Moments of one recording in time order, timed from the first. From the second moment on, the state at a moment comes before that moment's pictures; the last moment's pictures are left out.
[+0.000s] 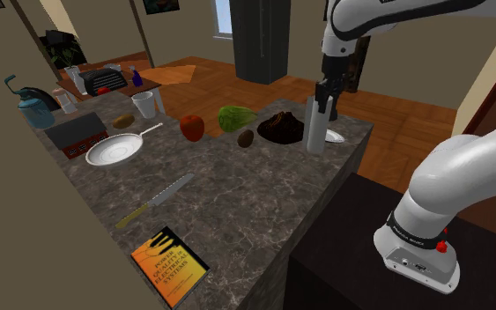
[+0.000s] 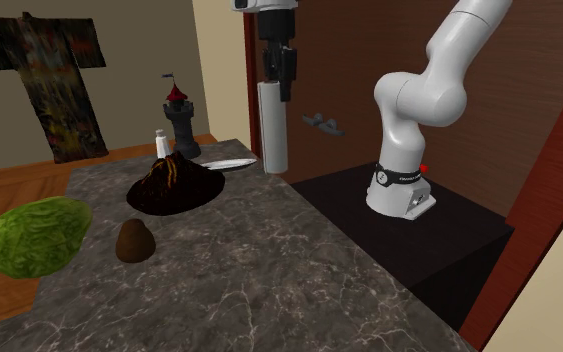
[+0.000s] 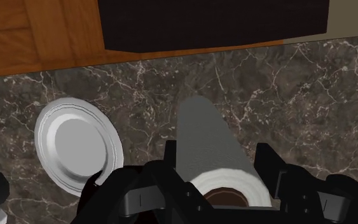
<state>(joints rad) -0.15 -0.61 -0.09 -2.42 -0.01 1.78 -0.12</state>
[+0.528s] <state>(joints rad) -0.16 -0.59 -0.10 -2.51 -0.01 1.89 -0.13</state>
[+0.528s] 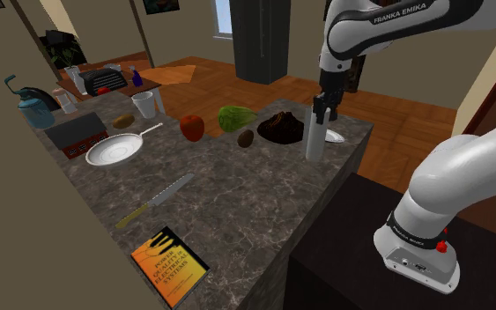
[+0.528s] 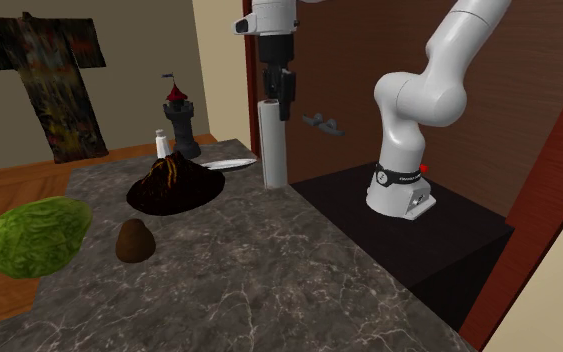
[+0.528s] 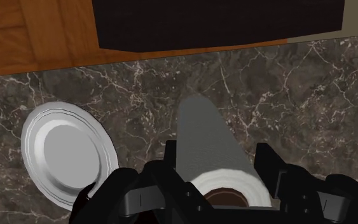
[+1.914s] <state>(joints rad) -0.16 -0.54 -0.10 -2.63 -0.01 2.05 -0.13</state>
